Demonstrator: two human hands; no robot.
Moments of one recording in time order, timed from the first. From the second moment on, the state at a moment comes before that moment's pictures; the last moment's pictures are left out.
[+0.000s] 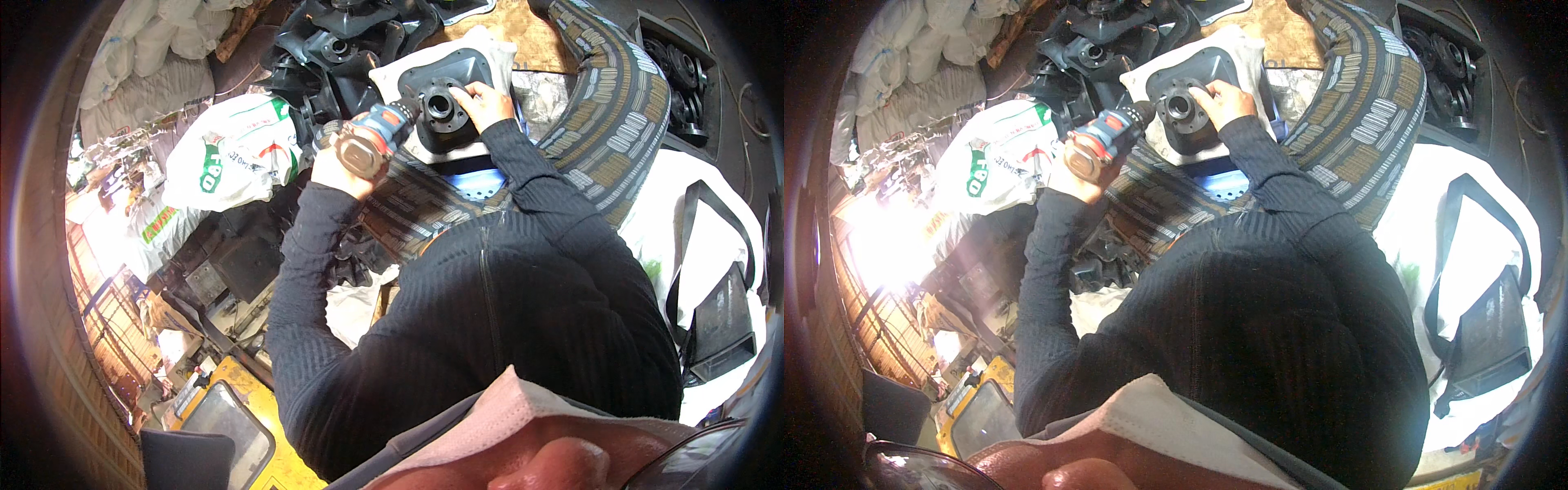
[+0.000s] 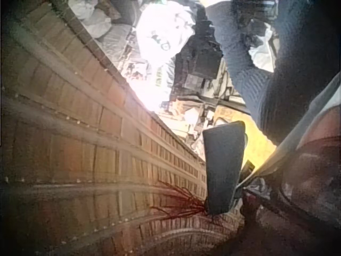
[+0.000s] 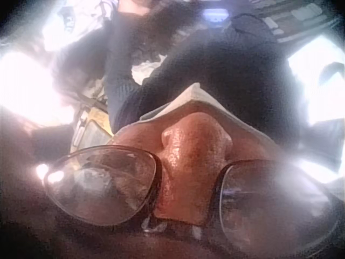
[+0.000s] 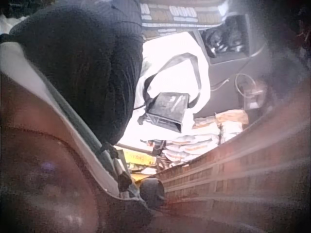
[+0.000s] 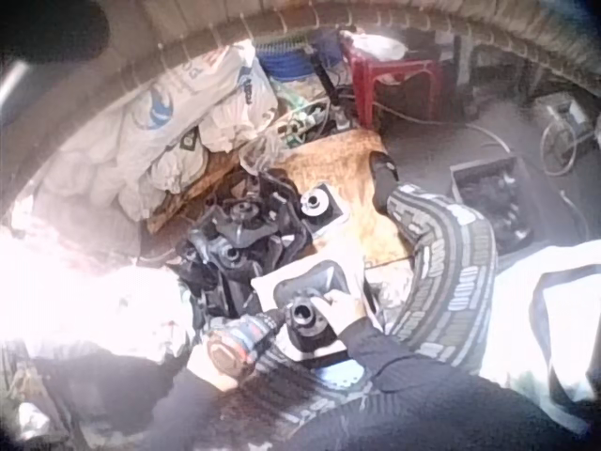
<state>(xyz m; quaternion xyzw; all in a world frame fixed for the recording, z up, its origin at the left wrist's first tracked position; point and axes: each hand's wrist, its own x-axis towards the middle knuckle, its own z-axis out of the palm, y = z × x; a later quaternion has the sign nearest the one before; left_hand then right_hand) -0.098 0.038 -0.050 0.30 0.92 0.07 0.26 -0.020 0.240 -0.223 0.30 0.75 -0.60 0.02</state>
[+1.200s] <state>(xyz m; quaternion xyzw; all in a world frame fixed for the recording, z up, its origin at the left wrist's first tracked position) -0.092 0.043 -0.015 0.31 0.91 0.11 0.25 -0.001 0.285 -0.243 0.25 0.16 -0.94 0.15</state>
